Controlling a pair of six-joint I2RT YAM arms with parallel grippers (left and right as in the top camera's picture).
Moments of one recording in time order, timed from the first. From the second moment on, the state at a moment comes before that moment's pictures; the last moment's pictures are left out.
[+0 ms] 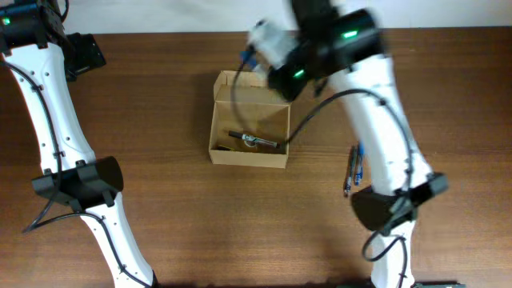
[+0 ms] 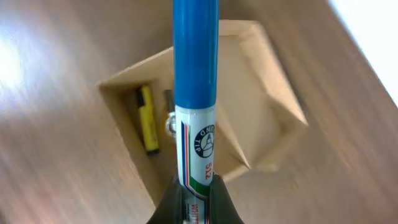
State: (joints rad) left arm 0.24 2.38 2.89 -1.69 -0.19 -0.22; right arm 0.44 2.16 2.59 -1.54 -0.22 -0.50
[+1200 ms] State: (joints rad) left arm 0.24 2.38 2.89 -1.69 -0.19 -0.22; right arm 0.56 2.13 1.96 -1.15 -0.03 -0.63
